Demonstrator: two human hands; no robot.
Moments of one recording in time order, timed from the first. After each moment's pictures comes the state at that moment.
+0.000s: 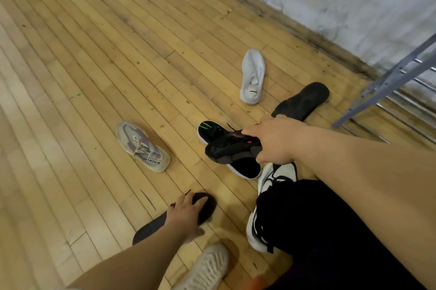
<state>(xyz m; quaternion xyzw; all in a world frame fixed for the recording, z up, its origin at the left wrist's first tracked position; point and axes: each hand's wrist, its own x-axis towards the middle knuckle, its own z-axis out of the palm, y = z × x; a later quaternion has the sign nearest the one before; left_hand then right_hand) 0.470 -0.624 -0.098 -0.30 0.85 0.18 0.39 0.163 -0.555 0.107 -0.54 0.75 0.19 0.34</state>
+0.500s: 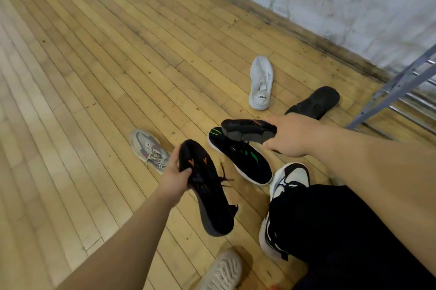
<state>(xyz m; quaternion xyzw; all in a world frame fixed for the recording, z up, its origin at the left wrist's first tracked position) 0.432 -0.709 -0.024 -0.54 0.54 0.65 -0.06 0.157 -0.553 0.113 -0.43 0.83 0.01 0.36</state>
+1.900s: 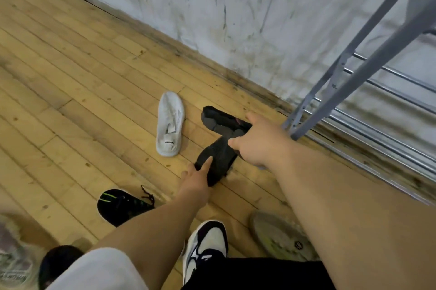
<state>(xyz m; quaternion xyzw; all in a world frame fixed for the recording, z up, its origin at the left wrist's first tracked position) 0.096 -0.607 -0.141 -0.29 0.89 0.30 0.20 -0.007 -0.502 0.118 -0.13 0.94 -0.12 0.30</state>
